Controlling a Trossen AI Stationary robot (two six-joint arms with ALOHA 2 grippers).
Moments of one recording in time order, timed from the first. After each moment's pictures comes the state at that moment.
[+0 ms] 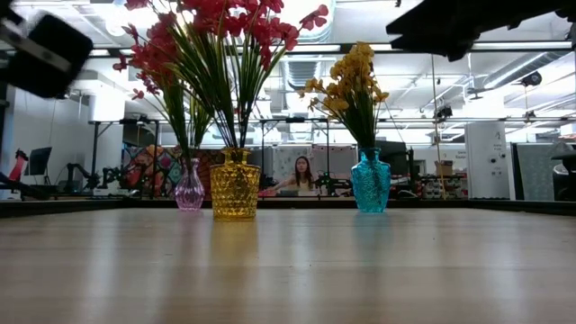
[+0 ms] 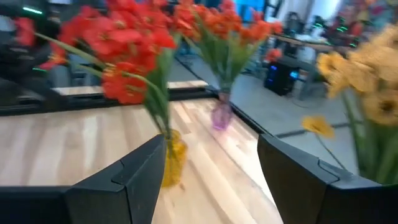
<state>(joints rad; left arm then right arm) -0.74 1.22 0.33 0.63 -0.05 -0.33 0.33 0.96 0.48 0.36 0.73 -0.01</state>
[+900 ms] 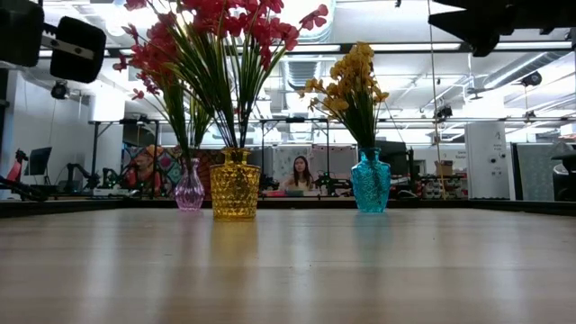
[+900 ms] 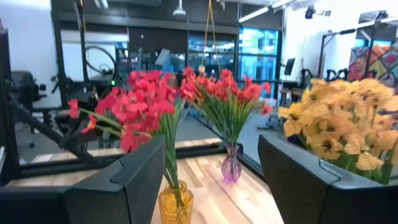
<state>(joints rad) -0.57 0.59 0.22 0.12 0.06 0.03 0.33 0.48 0.25 0.51 0.62 -0.15</state>
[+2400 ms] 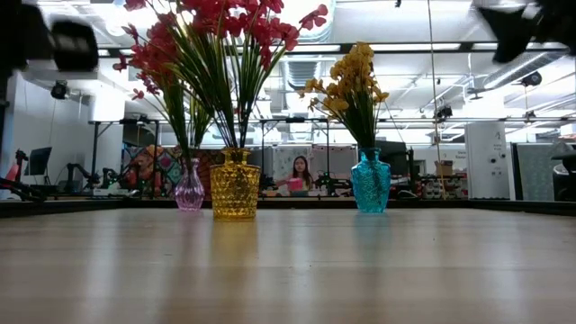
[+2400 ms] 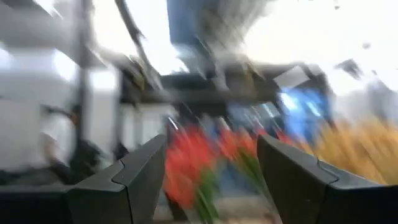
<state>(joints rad) -0.50 0.13 0.01 0.19 0.03 0.27 0.33 0.01 0.01 0.56 0.38 -0.20</state>
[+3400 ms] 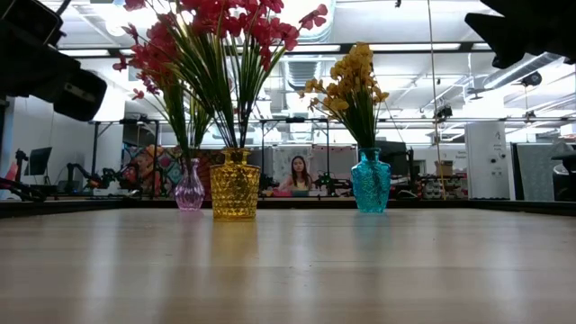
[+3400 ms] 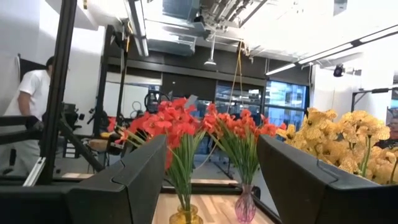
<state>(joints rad) -0.48 0.09 0.06 -0.10 -0.16 -0.20 0.33 0.01 0.01 0.44 0.42 -0.32</state>
